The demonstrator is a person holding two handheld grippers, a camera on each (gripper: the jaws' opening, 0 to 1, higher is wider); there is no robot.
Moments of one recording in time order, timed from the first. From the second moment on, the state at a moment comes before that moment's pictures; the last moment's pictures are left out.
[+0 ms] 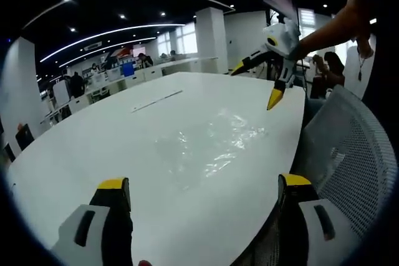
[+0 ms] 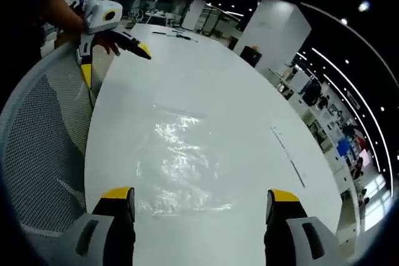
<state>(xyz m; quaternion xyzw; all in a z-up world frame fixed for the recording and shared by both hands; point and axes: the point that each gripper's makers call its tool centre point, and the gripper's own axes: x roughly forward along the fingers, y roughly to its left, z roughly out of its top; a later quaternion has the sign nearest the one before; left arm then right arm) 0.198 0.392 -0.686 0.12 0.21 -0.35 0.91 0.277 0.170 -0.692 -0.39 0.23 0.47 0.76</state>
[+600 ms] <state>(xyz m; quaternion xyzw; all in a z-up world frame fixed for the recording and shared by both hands) 0.199 0.395 -0.689 0.12 0.21 -0.34 0.91 0.289 0.160 -0.713 -0.48 0.24 0.52 0.66</state>
